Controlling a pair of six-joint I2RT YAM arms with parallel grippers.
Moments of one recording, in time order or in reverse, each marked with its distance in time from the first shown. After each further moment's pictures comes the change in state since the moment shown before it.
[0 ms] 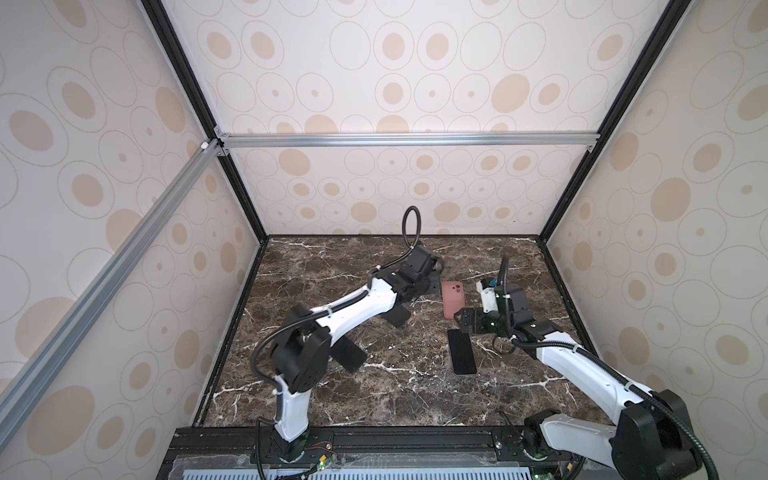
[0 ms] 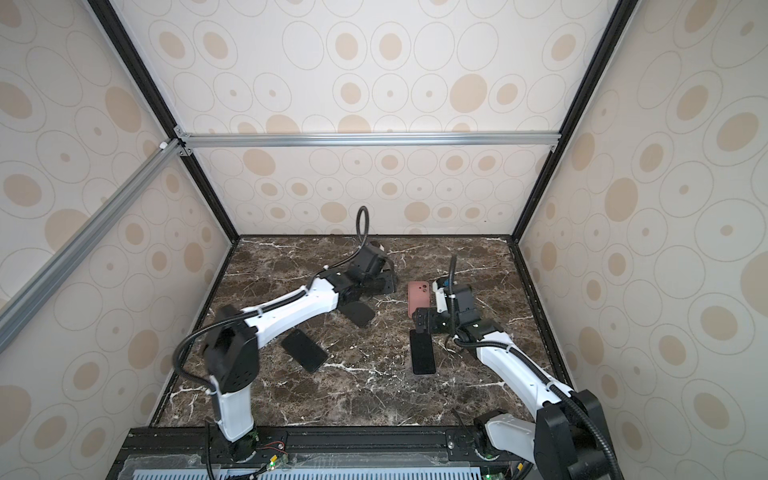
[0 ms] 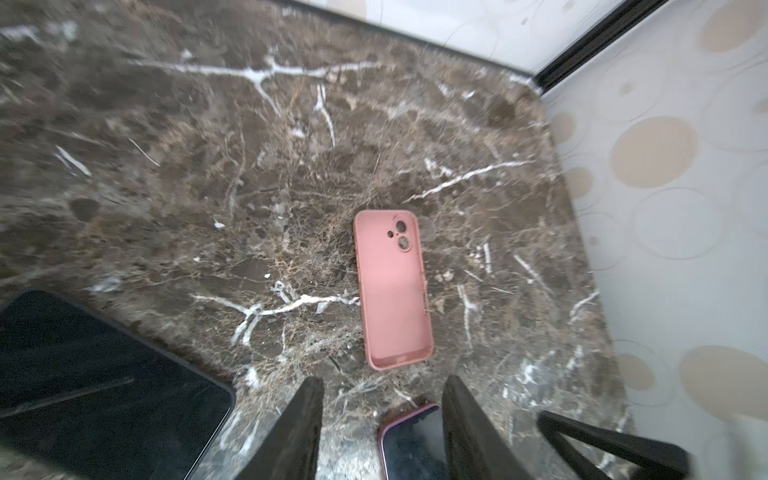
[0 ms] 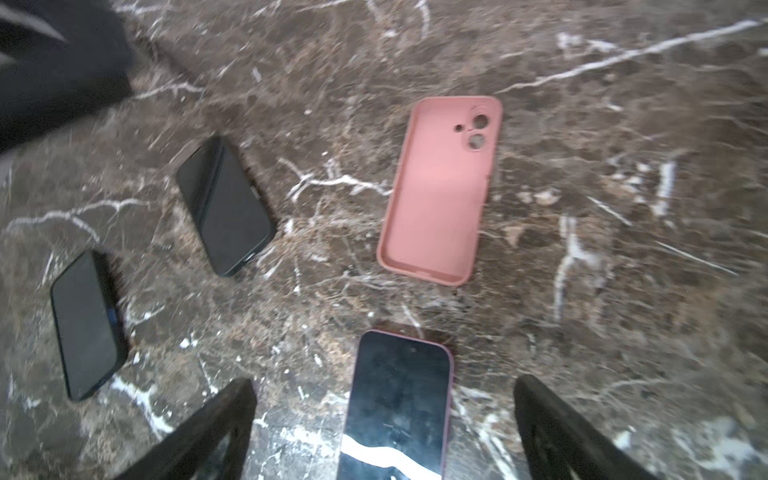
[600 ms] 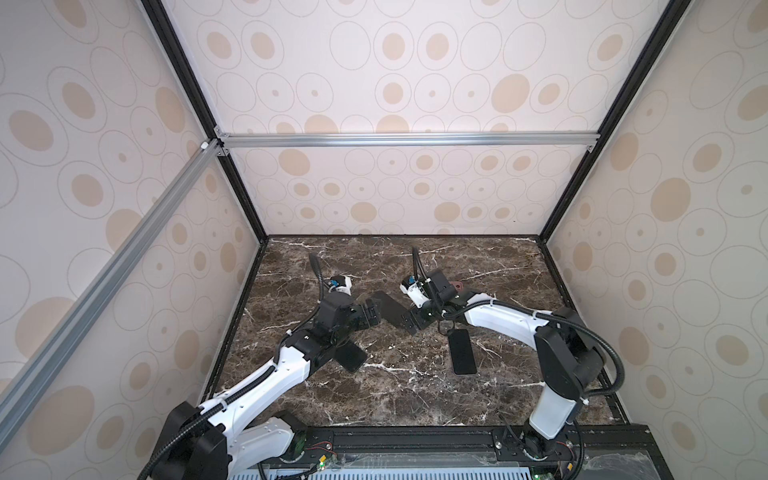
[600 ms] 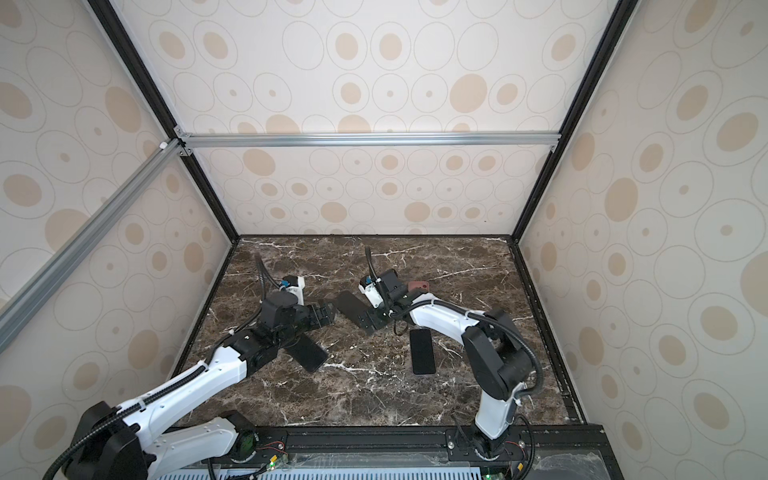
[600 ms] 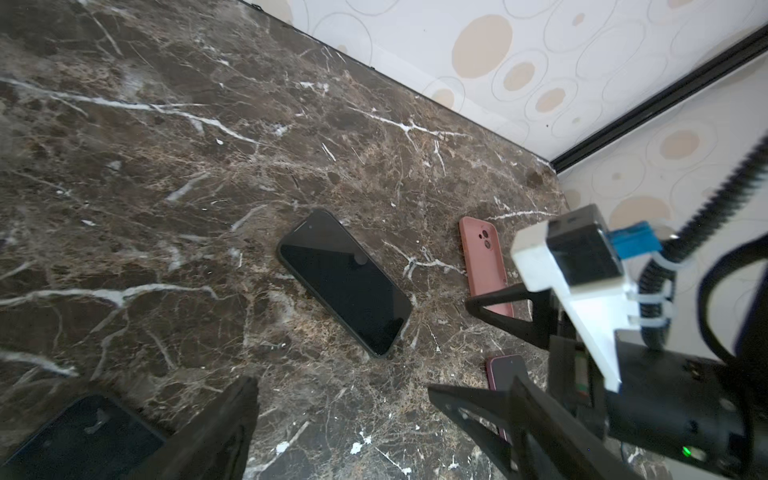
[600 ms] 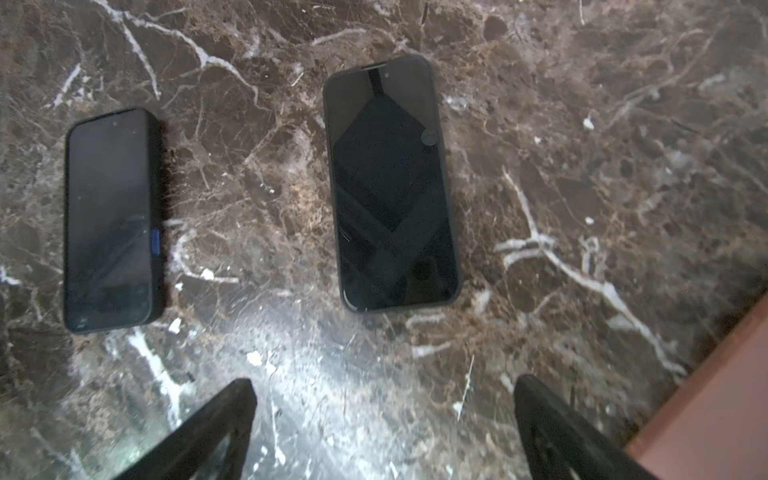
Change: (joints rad) left arm 0.243 -0.747 -0.887 0.298 0.041 0.021; right arm 0.304 0.603 0.499 -0.066 -0.013 -0.255
